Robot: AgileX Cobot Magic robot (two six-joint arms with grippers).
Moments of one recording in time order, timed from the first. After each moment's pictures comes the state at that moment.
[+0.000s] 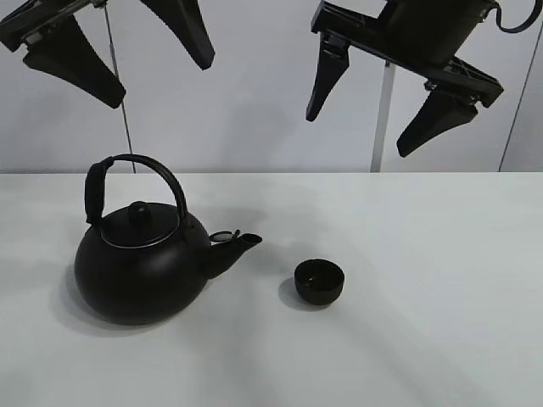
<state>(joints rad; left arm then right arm) -0.43 1.62 -1.40 -0.41 0.95 -0.04 0.32 1.73 -1.41 0.27 0.90 0.22</state>
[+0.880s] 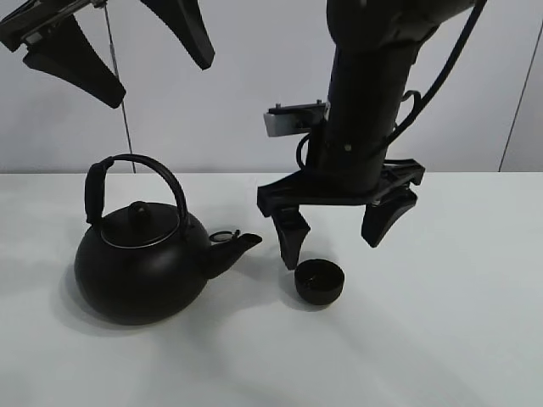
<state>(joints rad) -0.43 1.62 -1.40 -0.41 0.95 -0.04 0.53 1.99 -1.41 -0.05 0.87 0.14</state>
